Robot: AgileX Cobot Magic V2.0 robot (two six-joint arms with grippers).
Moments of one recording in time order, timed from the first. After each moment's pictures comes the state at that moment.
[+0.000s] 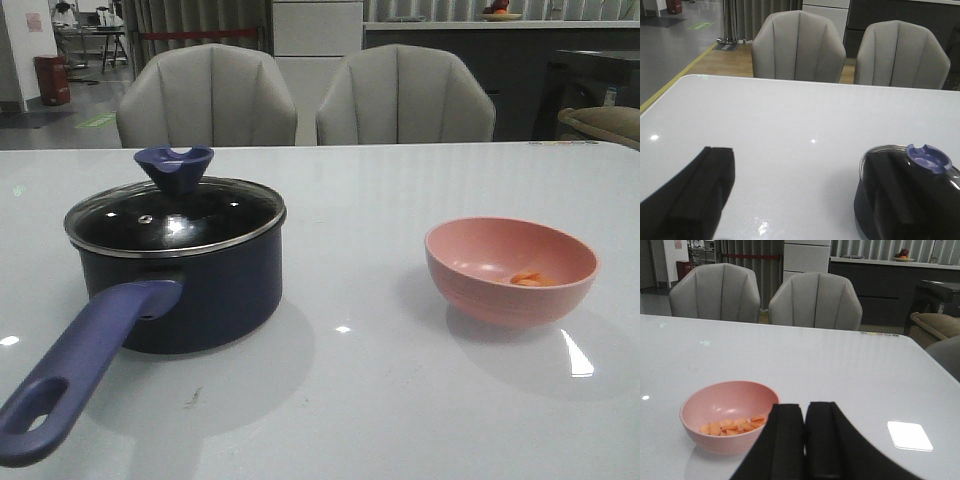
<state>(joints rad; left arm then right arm) 0.00 0.28 -0.39 -0.11 0.32 -0.01 0.12 -0.01 0.03 -0.08 0.03 0.09</state>
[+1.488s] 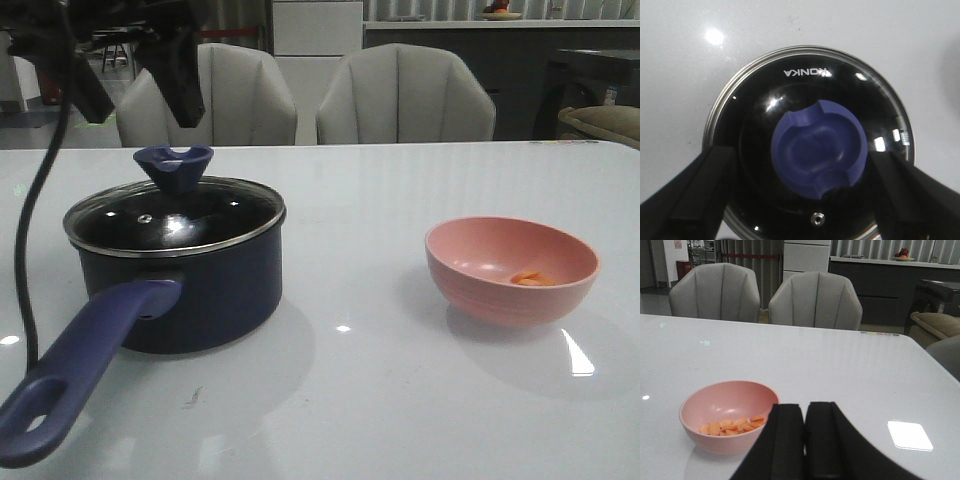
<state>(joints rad) -0.48 1.67 -1.43 0.05 0.88 -0.22 0.12 -0.01 0.03 -0.08 0.03 0.09</state>
